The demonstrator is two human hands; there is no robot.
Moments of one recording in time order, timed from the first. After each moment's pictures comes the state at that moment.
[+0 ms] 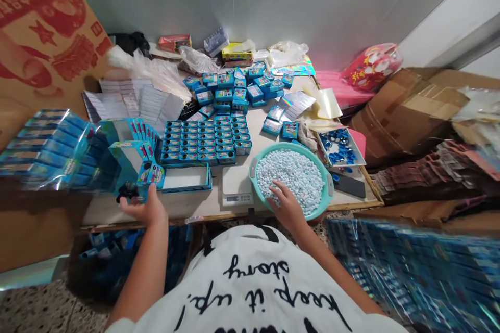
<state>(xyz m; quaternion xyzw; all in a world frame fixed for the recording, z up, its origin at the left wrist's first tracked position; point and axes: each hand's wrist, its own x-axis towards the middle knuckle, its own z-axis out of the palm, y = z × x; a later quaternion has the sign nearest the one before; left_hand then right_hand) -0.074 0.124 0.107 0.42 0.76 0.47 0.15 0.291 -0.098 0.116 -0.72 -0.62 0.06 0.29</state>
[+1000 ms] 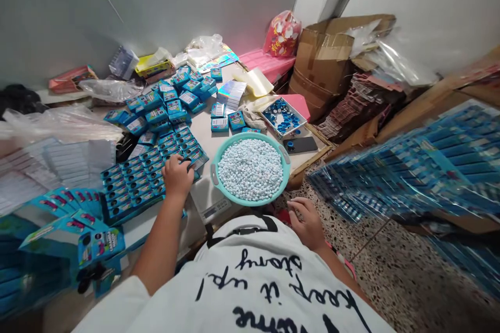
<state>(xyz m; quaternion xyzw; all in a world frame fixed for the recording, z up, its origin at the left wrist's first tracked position) 0.173 0.167 0.160 0.93 0.34 0.12 0.02 0.287 -0.243 0.123 -0.85 -0.33 -0.01 0.41</state>
